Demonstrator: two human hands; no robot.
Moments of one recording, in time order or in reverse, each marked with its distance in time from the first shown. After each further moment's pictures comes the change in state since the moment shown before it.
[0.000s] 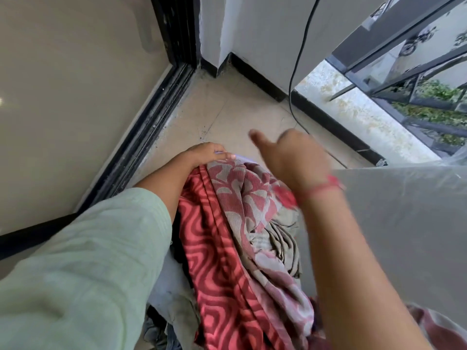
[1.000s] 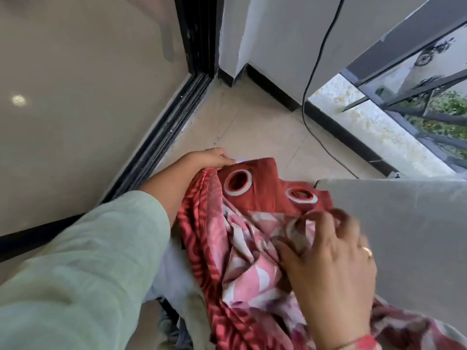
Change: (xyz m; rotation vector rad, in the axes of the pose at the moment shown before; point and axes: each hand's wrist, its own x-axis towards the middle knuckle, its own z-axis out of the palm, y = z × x) left_hand -0.033 -0.001 -0.019 -0.141 -0.042 -0.194; right_hand -0.135 0.048 0.020 -0.214 0.385 -0.067
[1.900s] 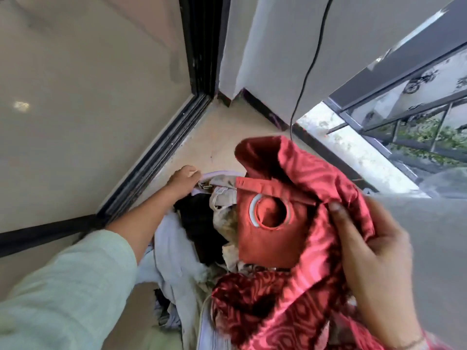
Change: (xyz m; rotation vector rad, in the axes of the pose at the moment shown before) left_hand -0.065 -0.035 0.014 -0.243 0.463 -0.029; right_hand 0.020 0.030 -0.089 0.818 0.073 -0.004
